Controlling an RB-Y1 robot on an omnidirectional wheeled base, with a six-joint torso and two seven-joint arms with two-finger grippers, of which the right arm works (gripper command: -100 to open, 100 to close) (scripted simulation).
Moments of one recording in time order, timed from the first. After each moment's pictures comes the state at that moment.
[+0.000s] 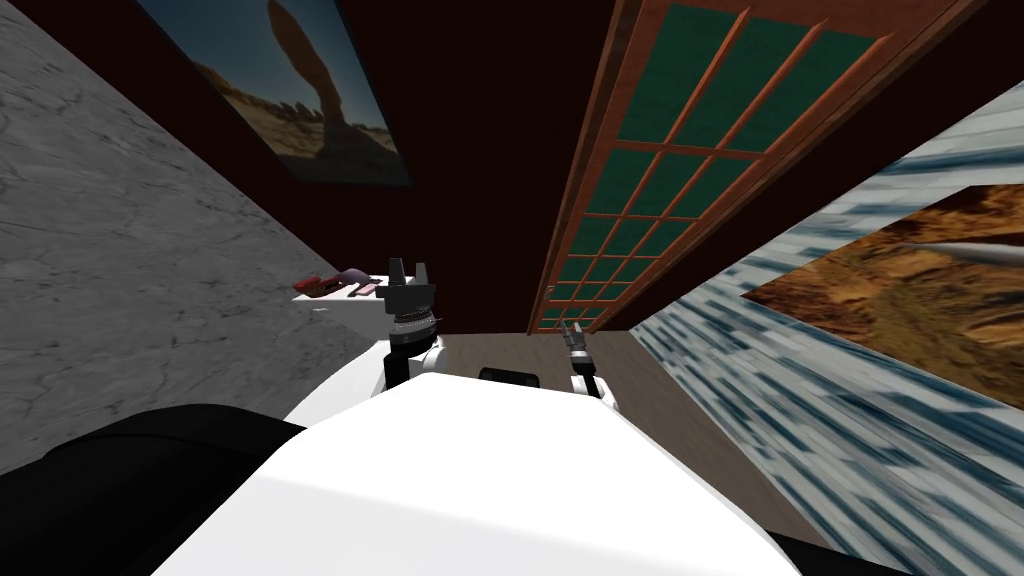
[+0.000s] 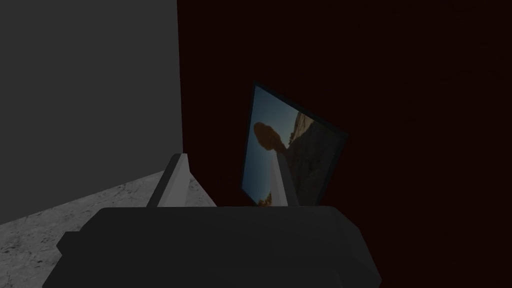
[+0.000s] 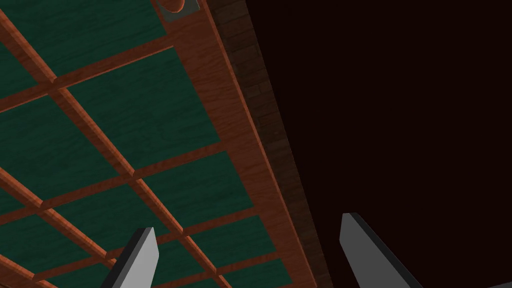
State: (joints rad) arm 0.13 -0.16 -0.15 -1.09 0.29 -0.87 0.82
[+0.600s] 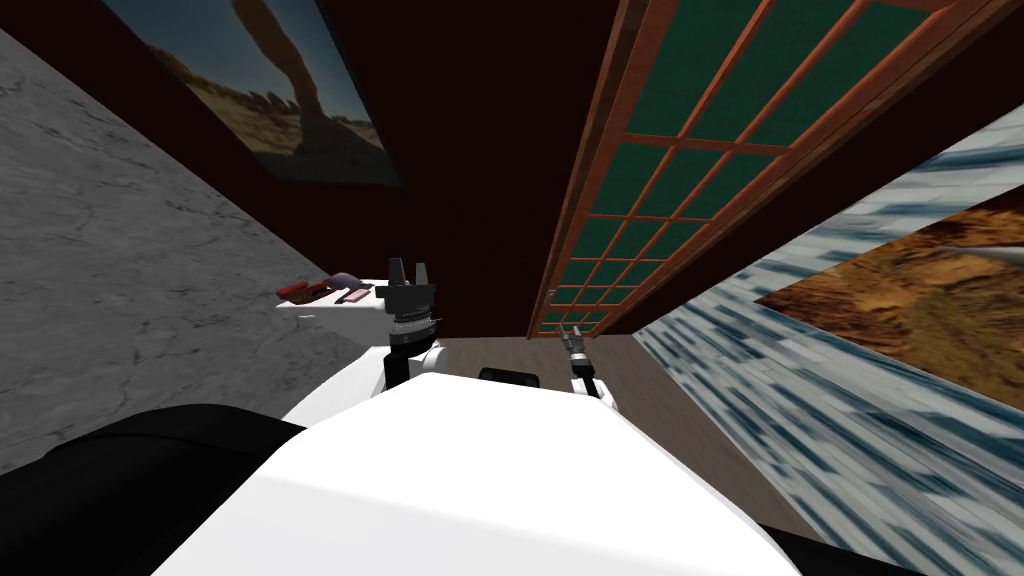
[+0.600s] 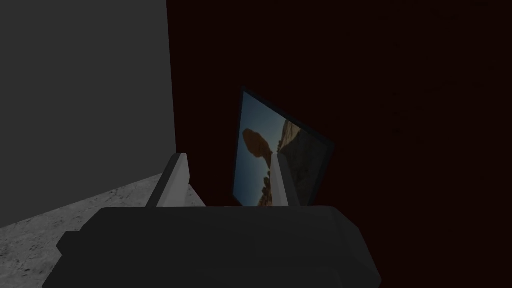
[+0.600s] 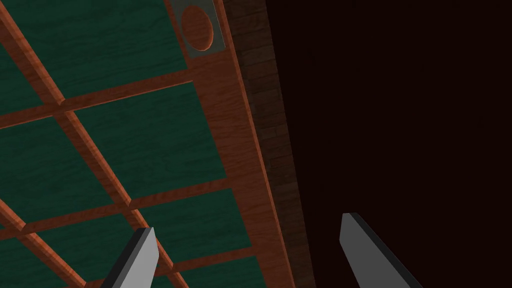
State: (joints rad) arm 0.09 -0.17 -0.17 -0.96 0.33 -0.90 0.91
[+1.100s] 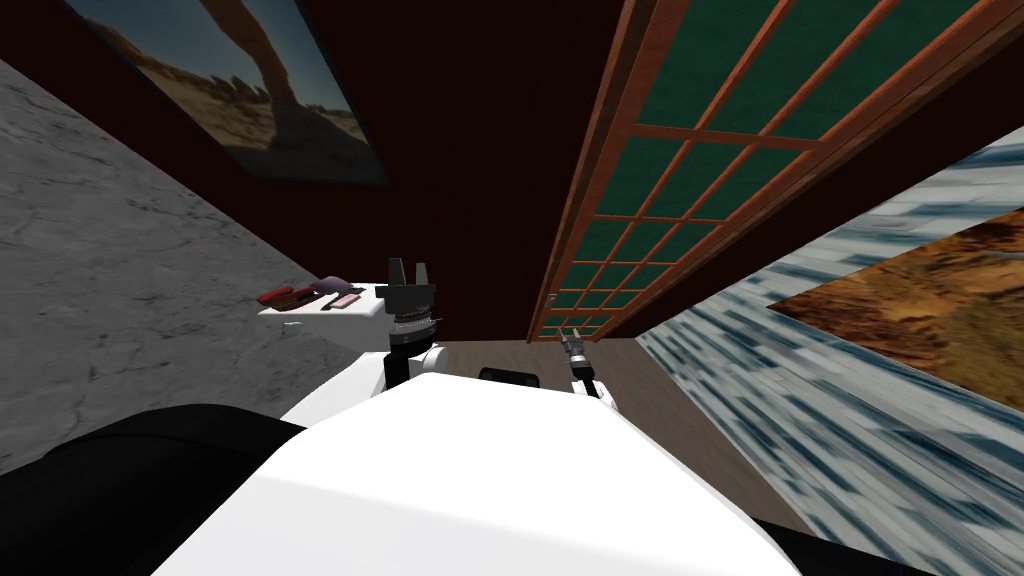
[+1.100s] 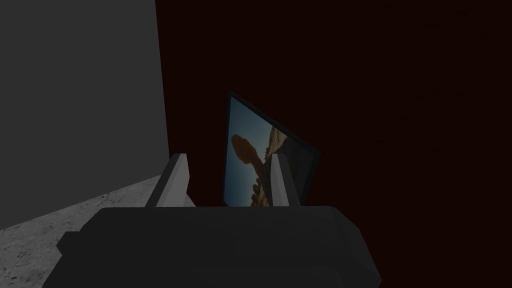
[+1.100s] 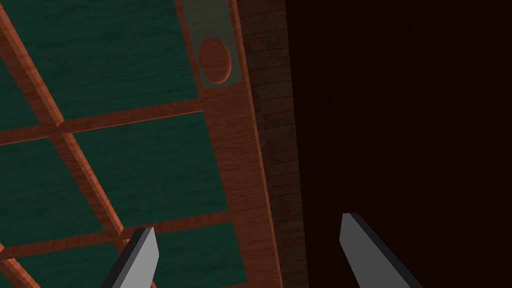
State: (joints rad) arm 0.05 -0.18 -0.18 -0.85 0.36 -0.93 0.99
